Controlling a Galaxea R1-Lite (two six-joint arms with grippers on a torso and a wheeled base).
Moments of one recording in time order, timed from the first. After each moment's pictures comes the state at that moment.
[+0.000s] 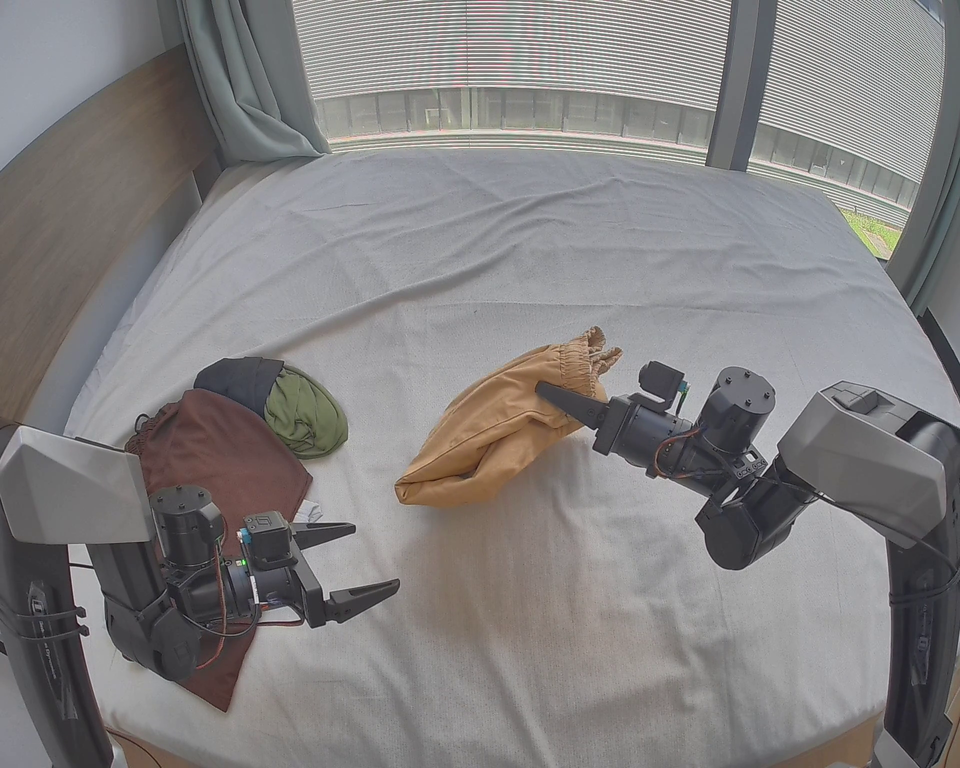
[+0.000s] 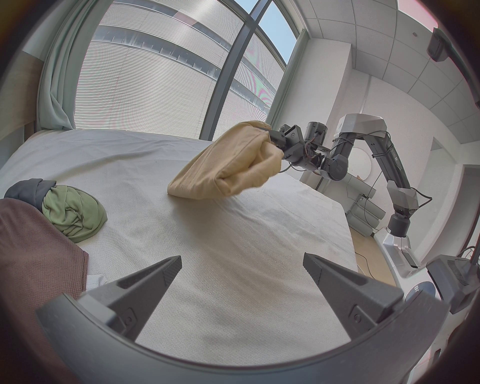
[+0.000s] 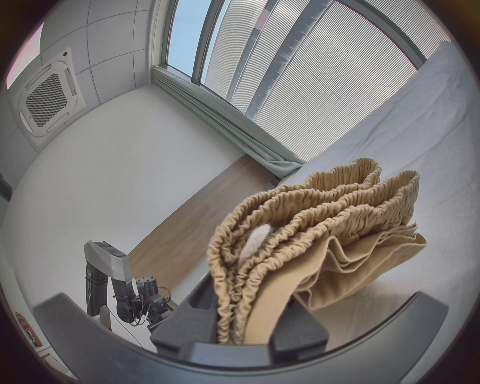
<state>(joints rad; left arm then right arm) -0.19 2.24 -0.36 -1.55 -0.76 0.14 0.39 2.38 -1.09 -1.51 0.64 0.64</state>
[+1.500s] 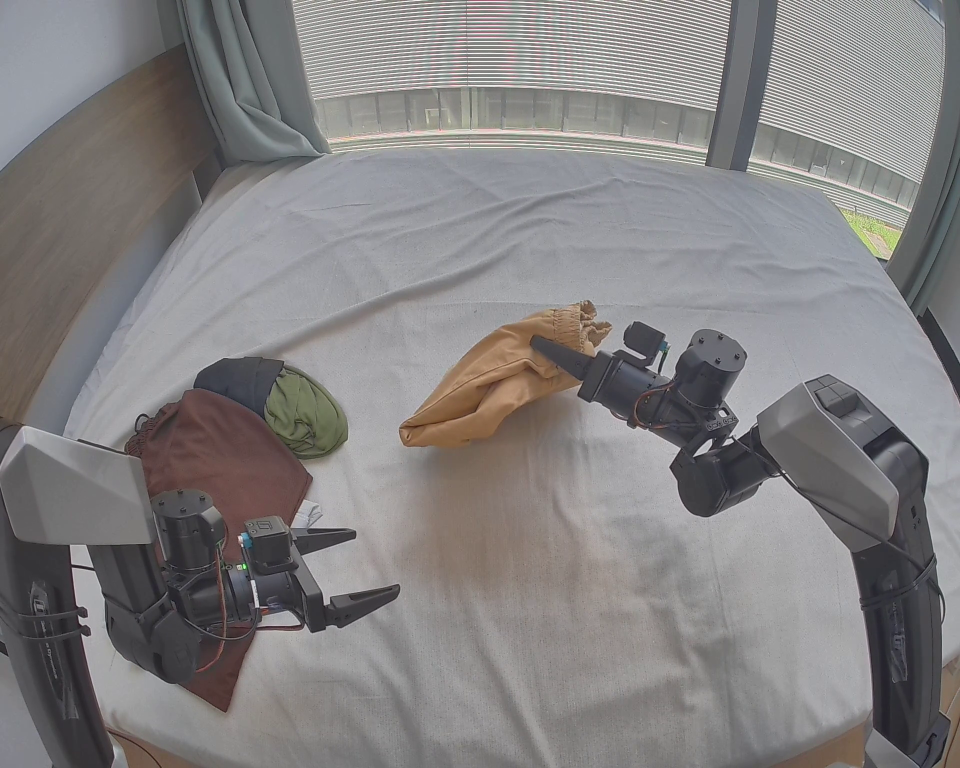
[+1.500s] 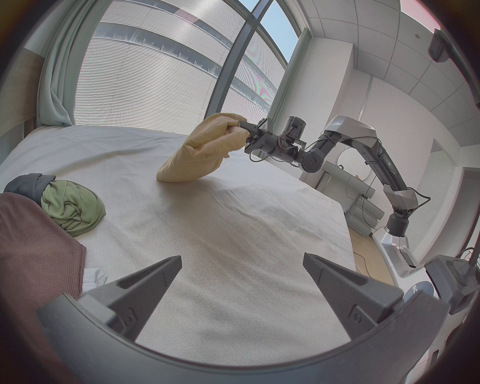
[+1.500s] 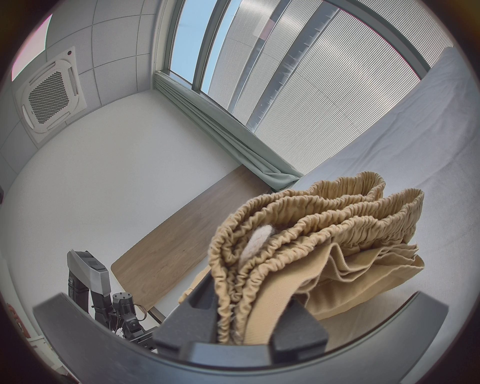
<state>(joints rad) -0.19 2.25 -0.35 -1.55 -0.76 0.14 0.35 2.53 -1.53 -1.30 0.64 0.65</state>
